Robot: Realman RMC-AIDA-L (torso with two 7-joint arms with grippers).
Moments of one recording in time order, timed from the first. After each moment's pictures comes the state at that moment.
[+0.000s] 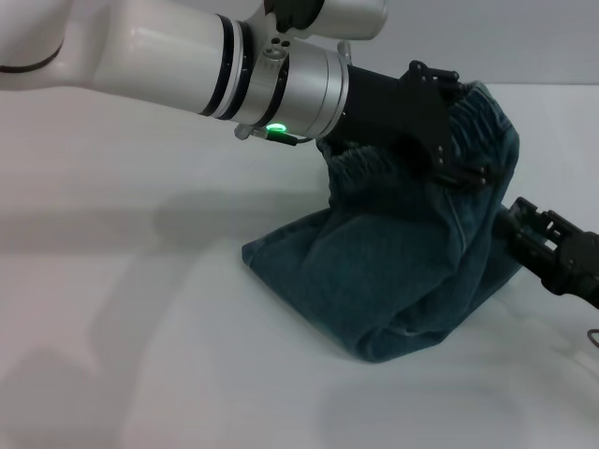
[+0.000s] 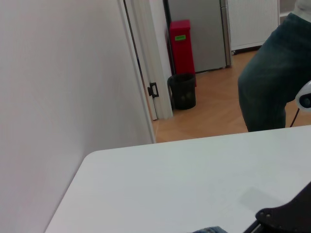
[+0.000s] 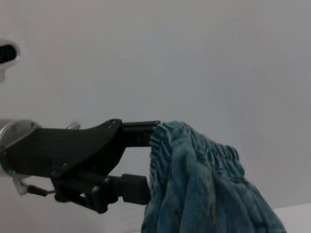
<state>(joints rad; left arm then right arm) -0.83 -2.07 1.55 0.99 1.76 1.08 -1.66 0.32 2.07 -0.54 -0.21 -1.60 -1.55 1.06</state>
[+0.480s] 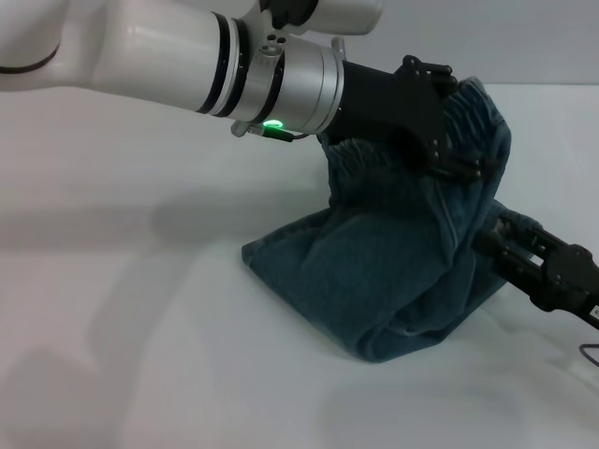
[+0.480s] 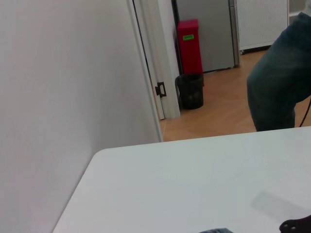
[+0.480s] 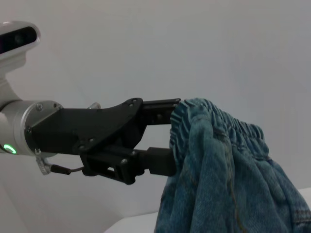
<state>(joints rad) -0.83 -2.07 1.54 0.98 1.76 1.07 -1.66 0.32 2.07 -0.59 -0.22 -1.61 -1.56 1.08</state>
